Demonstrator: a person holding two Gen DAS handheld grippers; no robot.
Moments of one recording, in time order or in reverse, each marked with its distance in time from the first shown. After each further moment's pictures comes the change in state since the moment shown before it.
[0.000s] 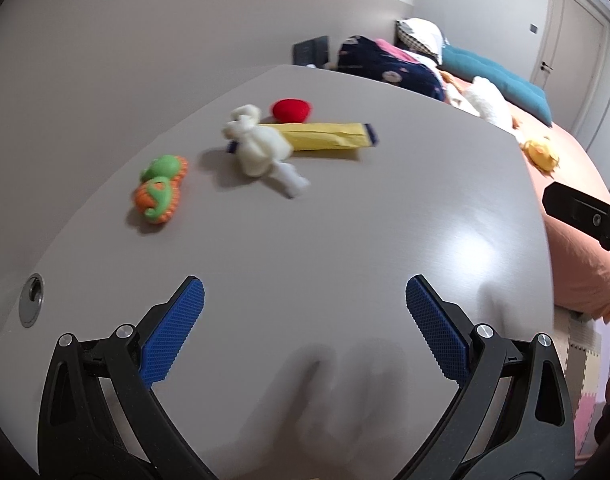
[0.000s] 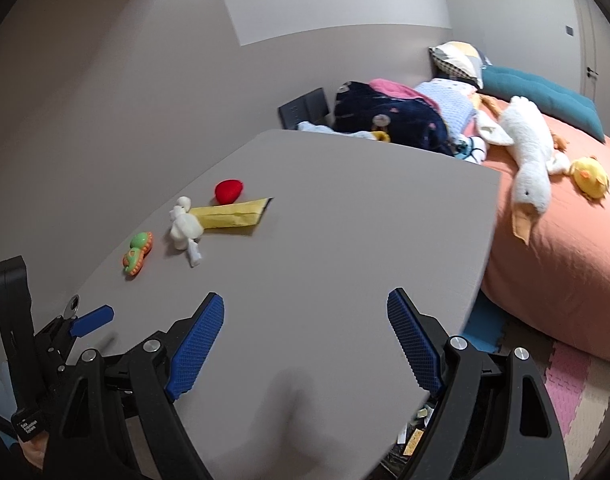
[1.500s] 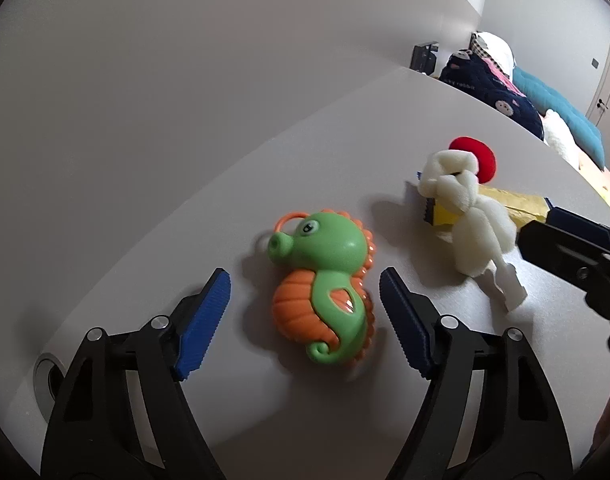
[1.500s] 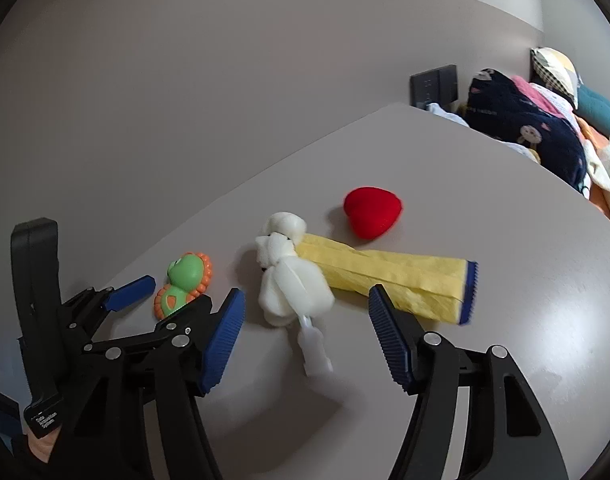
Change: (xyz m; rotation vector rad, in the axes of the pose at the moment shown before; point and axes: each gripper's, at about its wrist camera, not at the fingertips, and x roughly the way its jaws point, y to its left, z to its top) left arm 0.078 0.130 0.057 -0.143 0.039 0.113; right arm 0.153 0.135 0.064 -0.185 0.145 0.168
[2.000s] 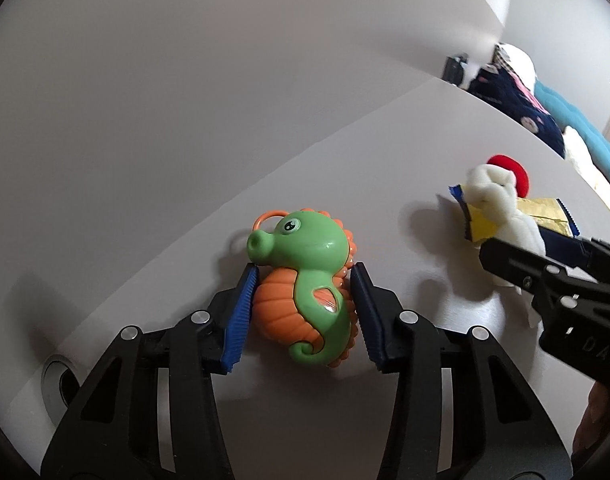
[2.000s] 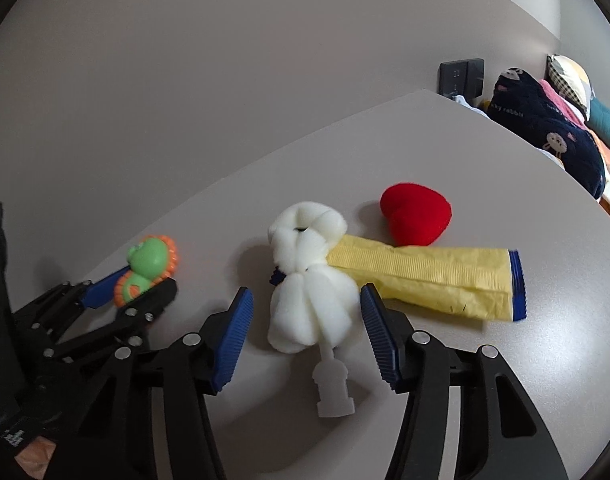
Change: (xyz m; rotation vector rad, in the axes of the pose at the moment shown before) left arm -0.002 0.027 -0.004 -0.071 -0.008 0.054; right arm 0.046 0.023 0.008 -0.062 0.068 -0.038
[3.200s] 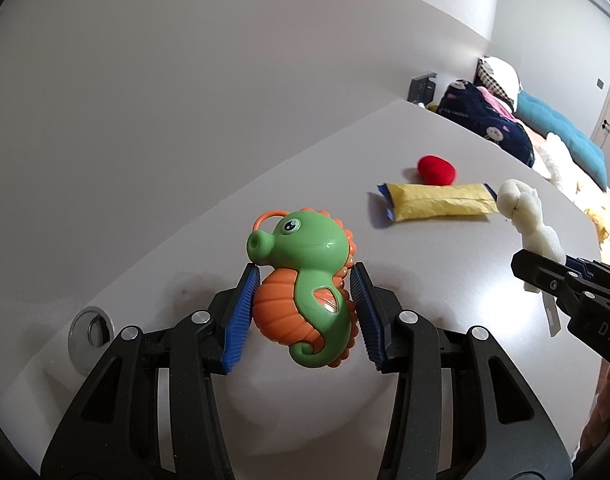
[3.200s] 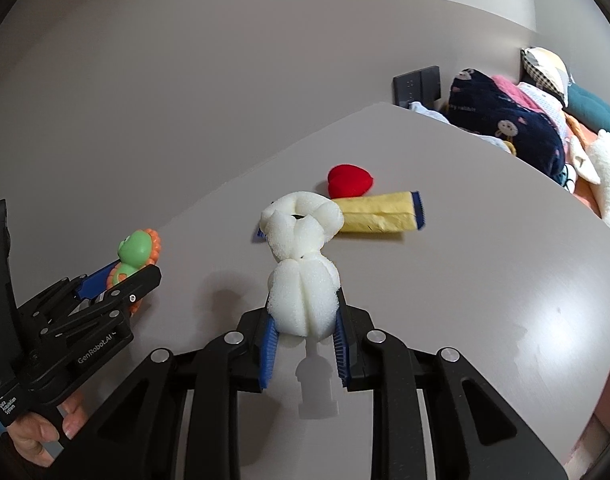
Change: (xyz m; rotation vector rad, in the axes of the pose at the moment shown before) left arm -0.072 -0.037 -0.020 0.023 -0.072 -0.022; right arm -0.093 -0.033 -0.048 0.071 -0.071 0.019
